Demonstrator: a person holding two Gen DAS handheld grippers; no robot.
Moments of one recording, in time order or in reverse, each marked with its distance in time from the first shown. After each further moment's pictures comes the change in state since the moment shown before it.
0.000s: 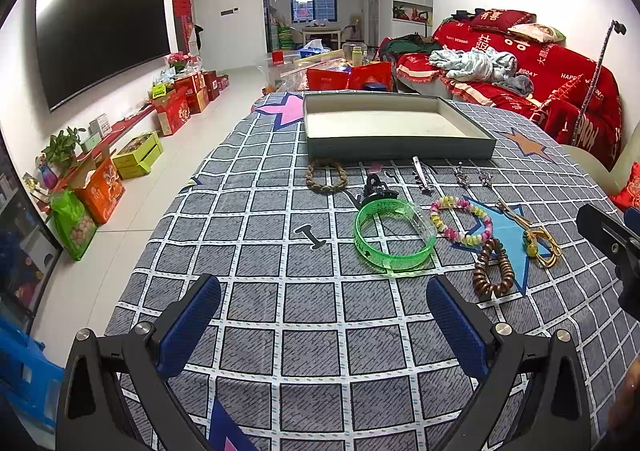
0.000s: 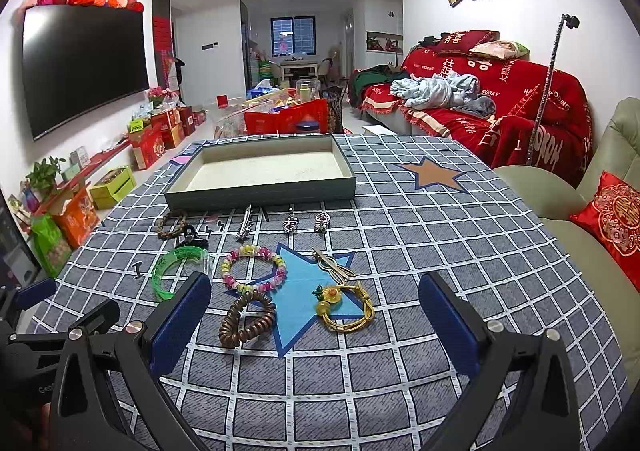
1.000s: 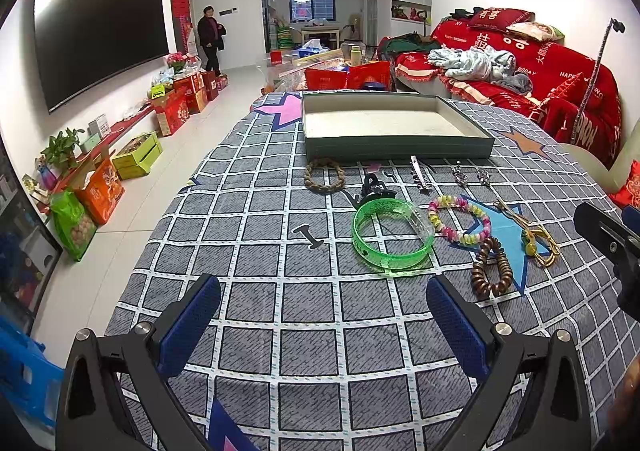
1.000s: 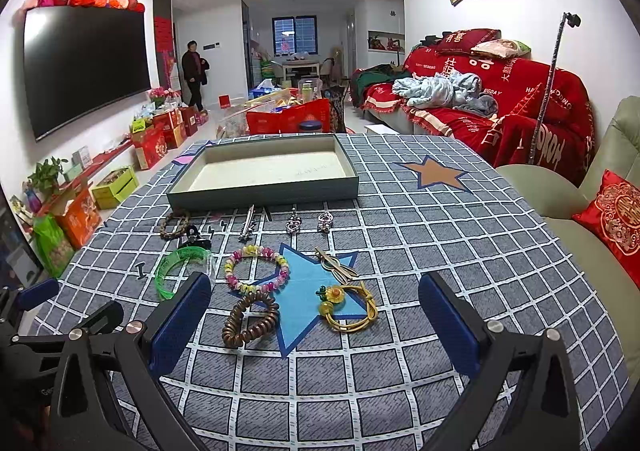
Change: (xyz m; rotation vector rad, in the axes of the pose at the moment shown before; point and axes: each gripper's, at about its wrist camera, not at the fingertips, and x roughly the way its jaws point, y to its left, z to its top) left arm 0.000 0.000 0.001 0.000 0.003 0.000; right arm 0.001 0.000 0.000 0.002 0.003 0.002
